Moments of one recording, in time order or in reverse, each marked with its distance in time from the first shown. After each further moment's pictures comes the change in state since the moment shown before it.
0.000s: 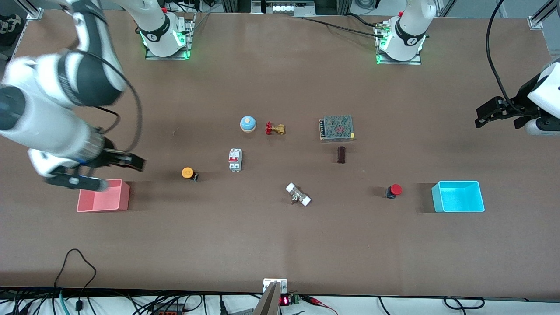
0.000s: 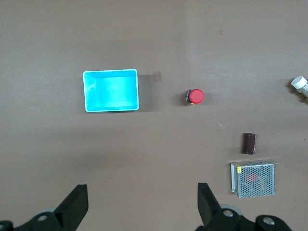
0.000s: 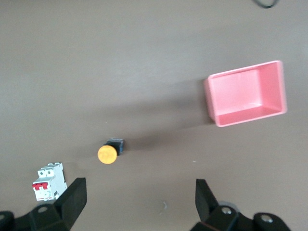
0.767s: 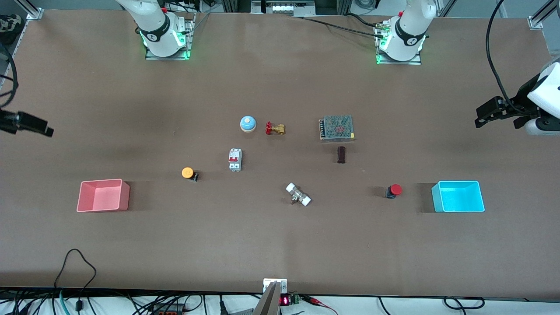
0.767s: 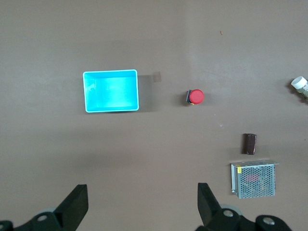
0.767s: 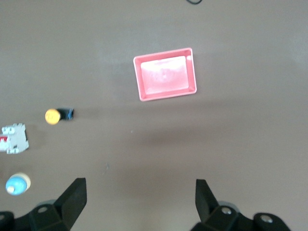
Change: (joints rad) left arm 0.001 -0.001 0.000 -0.003 0.000 0.011 0.001; right arm -0.313 -0.163 0.071 0.018 0.000 -0.237 -0.340
